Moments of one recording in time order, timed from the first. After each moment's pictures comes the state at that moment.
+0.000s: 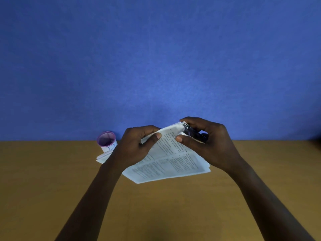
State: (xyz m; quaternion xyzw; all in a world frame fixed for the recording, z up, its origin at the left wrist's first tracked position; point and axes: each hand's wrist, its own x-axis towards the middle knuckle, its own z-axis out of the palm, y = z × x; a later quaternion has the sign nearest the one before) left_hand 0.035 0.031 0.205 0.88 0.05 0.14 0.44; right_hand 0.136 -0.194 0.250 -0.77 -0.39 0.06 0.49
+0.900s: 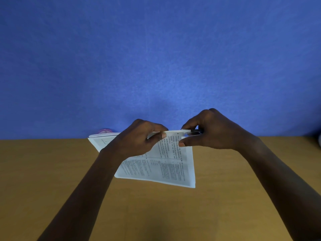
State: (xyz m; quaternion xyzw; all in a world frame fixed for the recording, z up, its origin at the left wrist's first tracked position) left_hand 0.049 0.025 0.231 0.95 -0.03 0.05 0.31; right_hand 0.176 -0.197 0.276 -0.80 -0.51 0.15 0.27
